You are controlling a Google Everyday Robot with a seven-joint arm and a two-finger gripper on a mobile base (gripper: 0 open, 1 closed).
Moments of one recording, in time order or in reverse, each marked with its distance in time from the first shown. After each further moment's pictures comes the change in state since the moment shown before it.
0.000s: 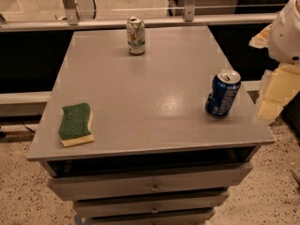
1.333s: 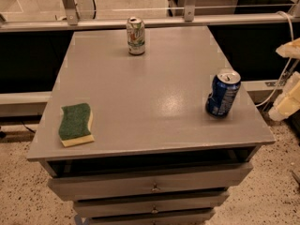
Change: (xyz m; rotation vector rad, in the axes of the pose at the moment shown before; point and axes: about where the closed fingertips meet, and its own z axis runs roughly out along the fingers) arm 0.059 -0.036 0.022 0.003 -0.246 0.192
